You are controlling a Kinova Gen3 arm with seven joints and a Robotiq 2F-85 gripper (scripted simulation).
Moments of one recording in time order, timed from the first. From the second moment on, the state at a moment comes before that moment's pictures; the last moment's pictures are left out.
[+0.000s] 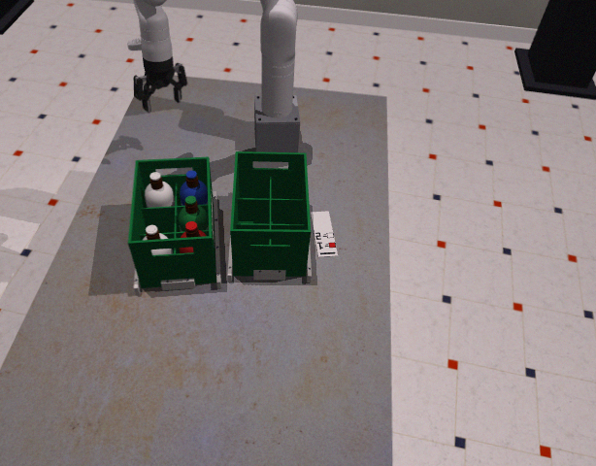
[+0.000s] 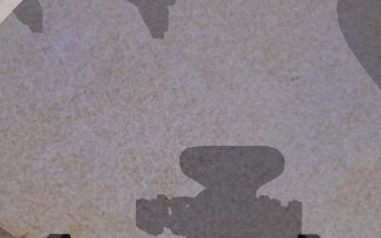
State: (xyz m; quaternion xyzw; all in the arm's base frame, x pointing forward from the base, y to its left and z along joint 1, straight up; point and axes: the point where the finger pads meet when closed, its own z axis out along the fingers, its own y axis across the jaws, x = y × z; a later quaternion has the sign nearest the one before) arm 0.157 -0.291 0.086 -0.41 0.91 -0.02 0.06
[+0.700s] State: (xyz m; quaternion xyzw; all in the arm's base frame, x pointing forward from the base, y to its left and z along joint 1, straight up) arm 0.157 -0.291 0.097 -0.41 0.91 -0.02 0.06
